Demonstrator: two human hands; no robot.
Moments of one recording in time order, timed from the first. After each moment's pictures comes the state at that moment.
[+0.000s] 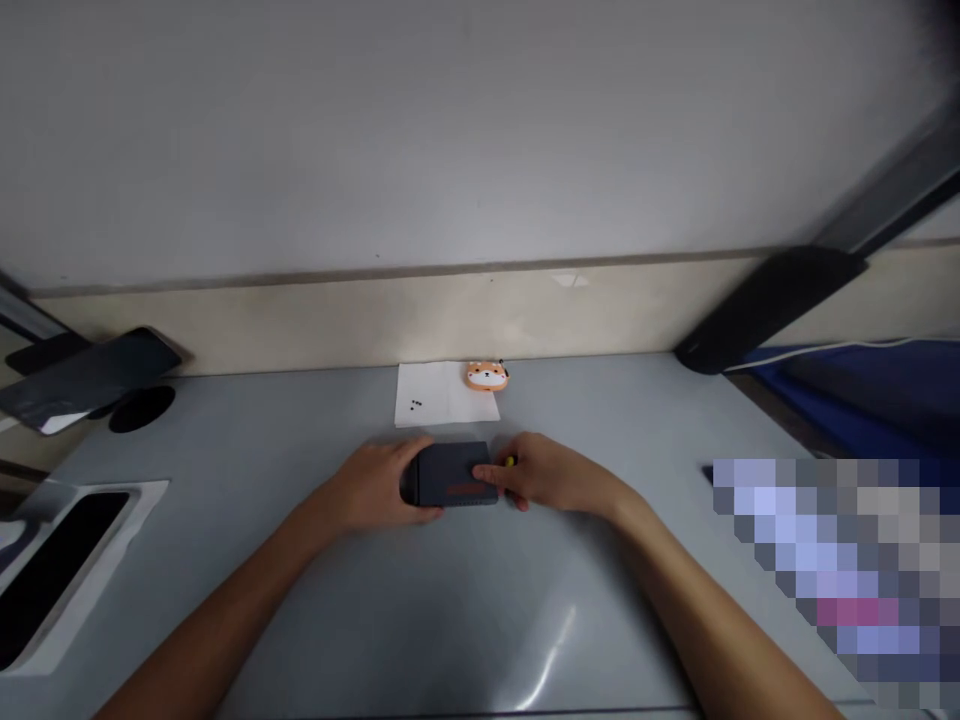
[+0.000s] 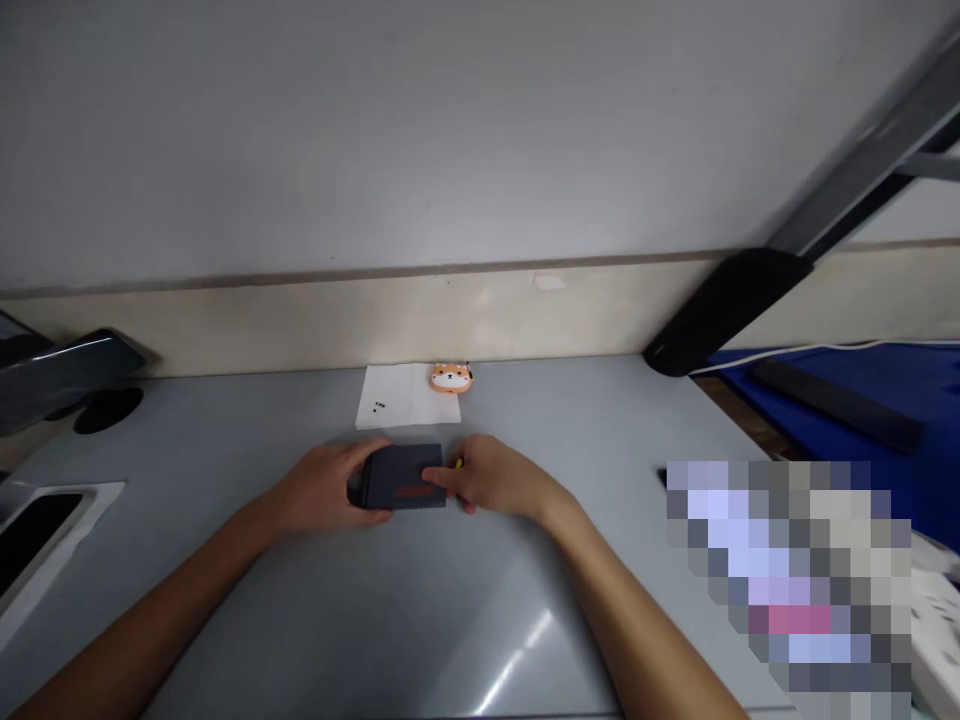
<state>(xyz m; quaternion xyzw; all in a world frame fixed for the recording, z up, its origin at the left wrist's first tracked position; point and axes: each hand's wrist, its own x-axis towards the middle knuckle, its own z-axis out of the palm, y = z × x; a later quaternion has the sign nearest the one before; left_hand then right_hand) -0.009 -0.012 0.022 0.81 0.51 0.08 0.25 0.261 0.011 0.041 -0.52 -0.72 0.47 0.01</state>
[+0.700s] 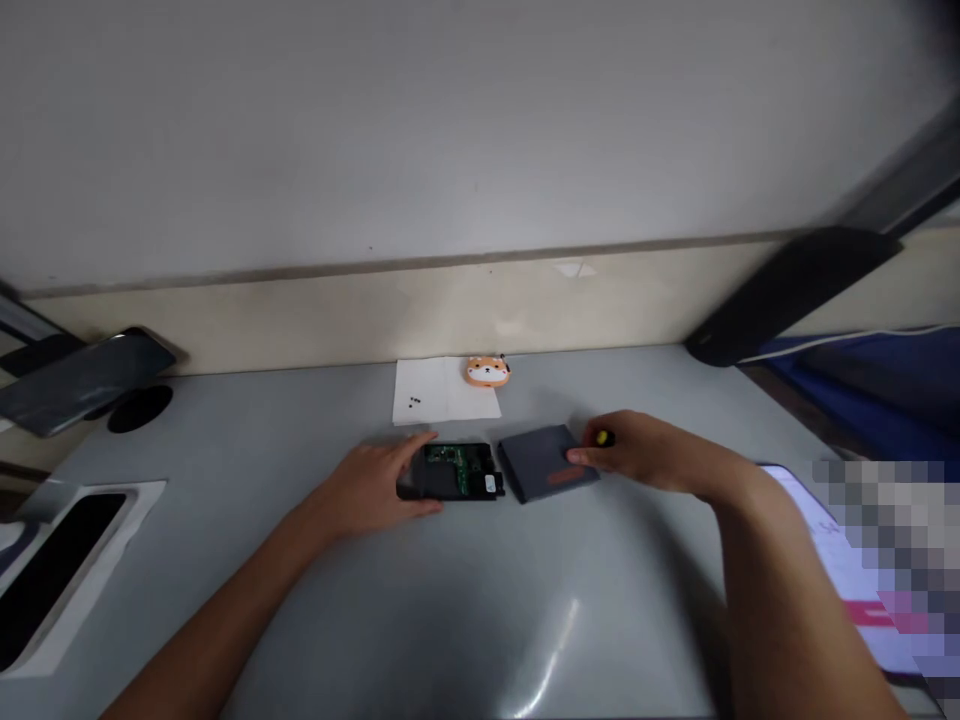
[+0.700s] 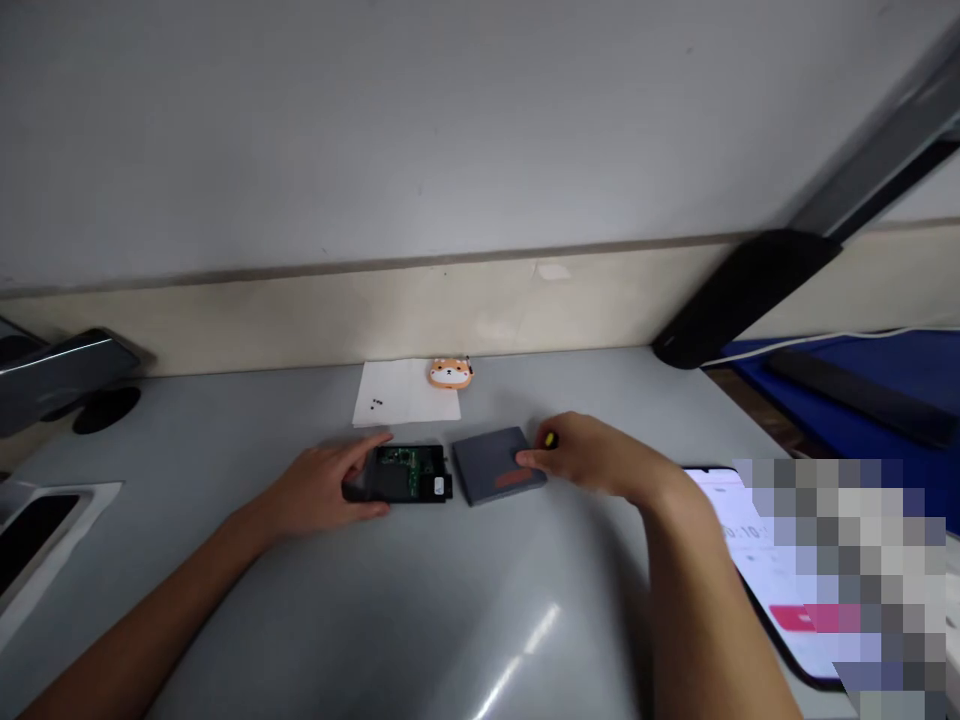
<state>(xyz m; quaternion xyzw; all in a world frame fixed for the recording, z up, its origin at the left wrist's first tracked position) -0.015 -0.012 0.016 0.82 0.52 0.09 0.23 0.360 0.028 0.048 -0.62 -0.71 0.35 0.00</state>
